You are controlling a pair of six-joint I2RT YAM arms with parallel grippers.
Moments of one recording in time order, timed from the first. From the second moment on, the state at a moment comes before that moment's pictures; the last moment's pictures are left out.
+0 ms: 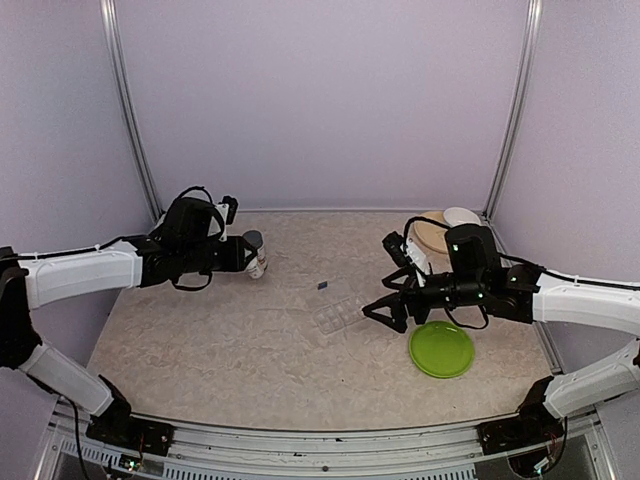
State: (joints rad) left arm -0.57 1.45 0.95 -0.09 -0.06 -0.37; right arm 0.78 1.20 0.76 -0.05 -0.30 0.03
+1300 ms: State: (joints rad) left arm -1.02 1.37 0.97 0.30 0.73 -0.15; right arm 0.87 1.35 0.85 0.31 -1.14 0.21
